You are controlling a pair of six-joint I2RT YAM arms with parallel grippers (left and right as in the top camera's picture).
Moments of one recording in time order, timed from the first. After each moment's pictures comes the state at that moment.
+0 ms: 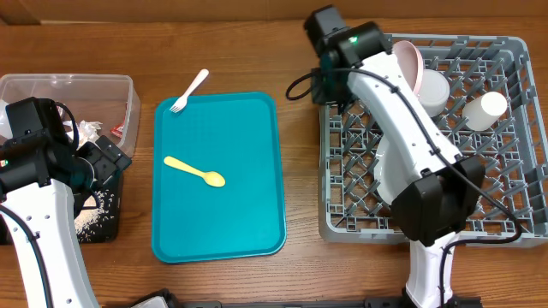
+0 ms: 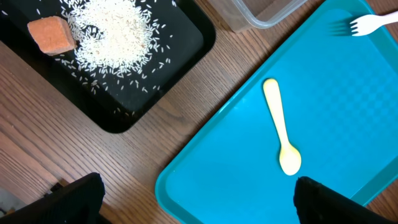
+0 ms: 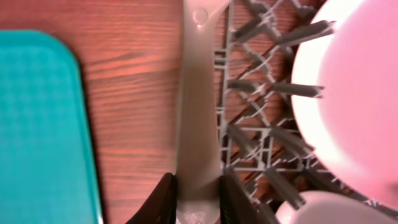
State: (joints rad) left arm 0.38 1.32 1.37 -1.33 -0.01 -0.47; right arm 0.41 2.12 2.14 -1.36 0.17 0.37
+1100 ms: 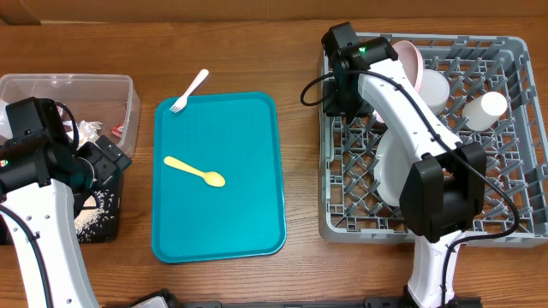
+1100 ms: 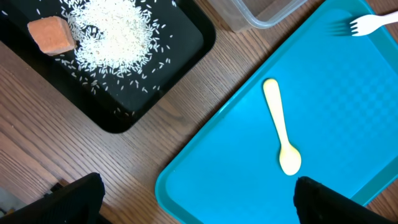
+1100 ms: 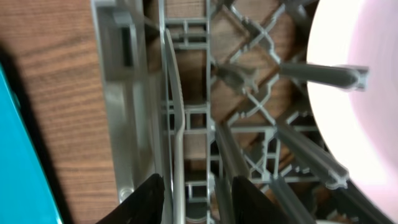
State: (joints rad) left arm 0.38 1.32 1.37 -1.33 -0.01 -0.47; right arm 0.34 2.12 1.91 -1.22 0.10 0.38
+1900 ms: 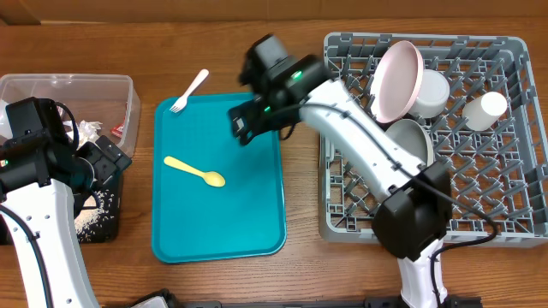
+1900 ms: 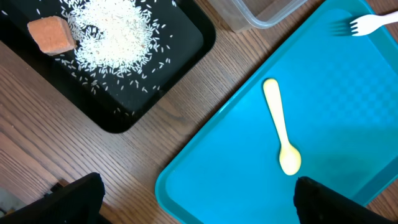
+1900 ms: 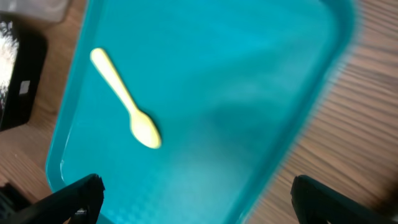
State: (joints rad) left arm 0.38 1.32 1.37 -1.33 -0.01 -0.47; right arm 0.65 2.12 2.04 -1.13 -0.25 0.21
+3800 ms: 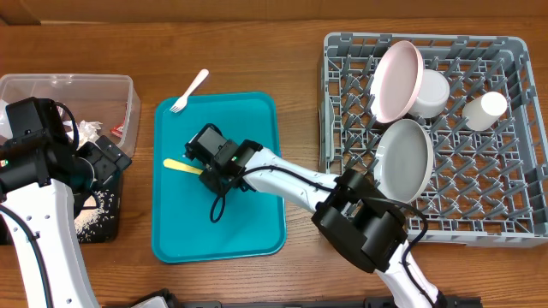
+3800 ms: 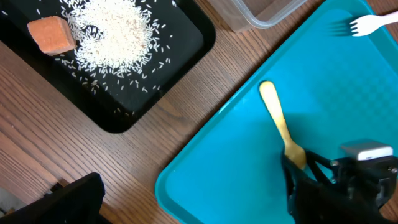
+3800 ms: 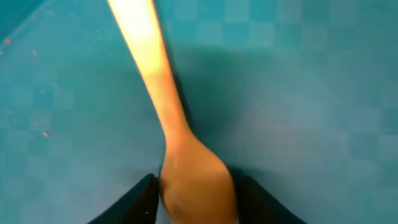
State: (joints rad) left arm 0.38 1.32 1.37 -1.33 -0.01 -0.47; right arm 0.92 2.25 1.66 -0.55 -0.07 0.03
